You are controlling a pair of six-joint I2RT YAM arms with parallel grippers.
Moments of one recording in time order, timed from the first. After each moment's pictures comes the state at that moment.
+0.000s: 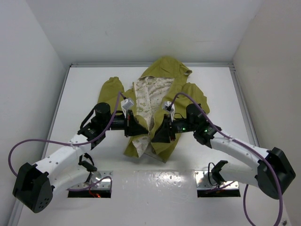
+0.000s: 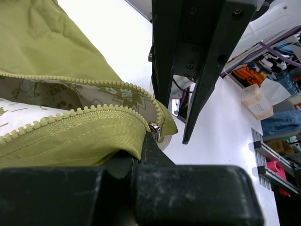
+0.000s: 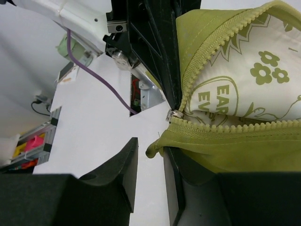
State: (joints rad) left arm -0.52 0.97 0.58 0.19 0.90 -0.45; right arm 0.69 1.13 0.57 0.31 -0.90 0.39
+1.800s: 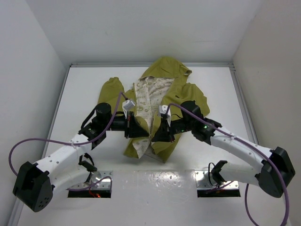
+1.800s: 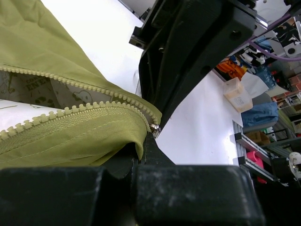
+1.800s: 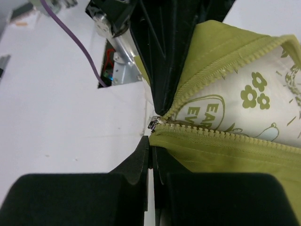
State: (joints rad) left arm -0.52 0.98 0.58 0.21 0.95 -0.51; right arm 0.74 1.15 0.70 -0.02 -0.88 -0.07
